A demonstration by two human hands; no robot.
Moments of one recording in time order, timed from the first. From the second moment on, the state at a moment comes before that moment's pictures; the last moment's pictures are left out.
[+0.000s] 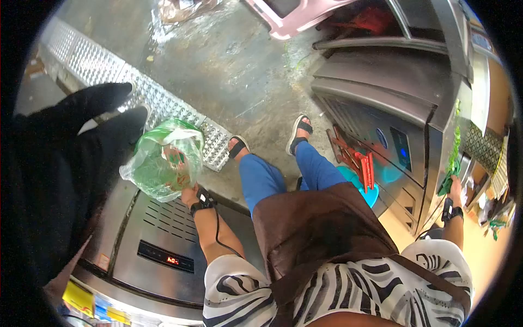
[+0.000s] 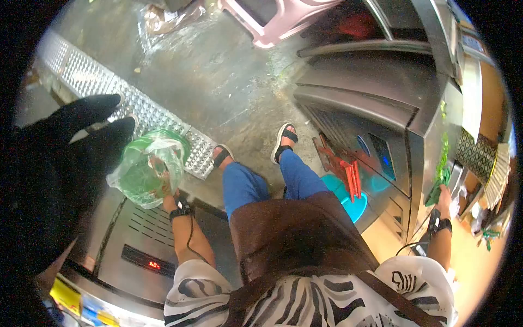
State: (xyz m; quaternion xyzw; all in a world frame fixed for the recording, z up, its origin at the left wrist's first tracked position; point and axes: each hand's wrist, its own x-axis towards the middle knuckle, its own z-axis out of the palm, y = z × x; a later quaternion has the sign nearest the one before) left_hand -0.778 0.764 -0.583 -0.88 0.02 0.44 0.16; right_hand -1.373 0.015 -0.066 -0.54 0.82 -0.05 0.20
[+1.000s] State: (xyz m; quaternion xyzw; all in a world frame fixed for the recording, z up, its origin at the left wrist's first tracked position) left_hand -0.856 0.412 -0.225 -0.85 0.25 0.40 -0.21; right_hand -1.127 -0.046 -0.110 -0.83 0.49 -0.19 0.15
